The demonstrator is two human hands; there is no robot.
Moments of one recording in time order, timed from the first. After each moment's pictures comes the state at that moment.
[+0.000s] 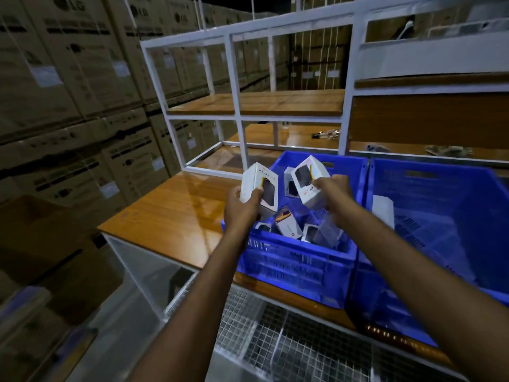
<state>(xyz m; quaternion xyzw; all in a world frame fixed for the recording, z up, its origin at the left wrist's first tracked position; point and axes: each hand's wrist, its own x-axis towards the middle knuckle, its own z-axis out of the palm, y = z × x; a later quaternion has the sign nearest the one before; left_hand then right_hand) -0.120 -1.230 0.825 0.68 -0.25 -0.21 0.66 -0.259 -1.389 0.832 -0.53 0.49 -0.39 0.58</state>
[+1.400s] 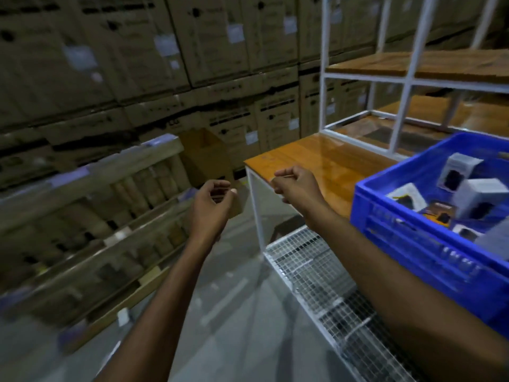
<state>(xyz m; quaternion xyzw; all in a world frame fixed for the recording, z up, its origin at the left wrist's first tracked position) -0.089 -0.903 0.828 0.81 -0.10 0.14 0.56 -0.117 -1.099 0.835 -0.72 0.12 -0.14 0.66</state>
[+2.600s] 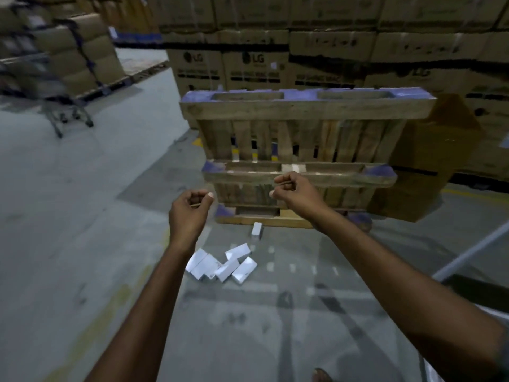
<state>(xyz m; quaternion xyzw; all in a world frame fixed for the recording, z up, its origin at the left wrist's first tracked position) -0.089 -0.400 0.710 0.71 0.35 0.33 0.52 0.066 -0.603 0.750 -0.79 -0.23 0.19 0.53</state>
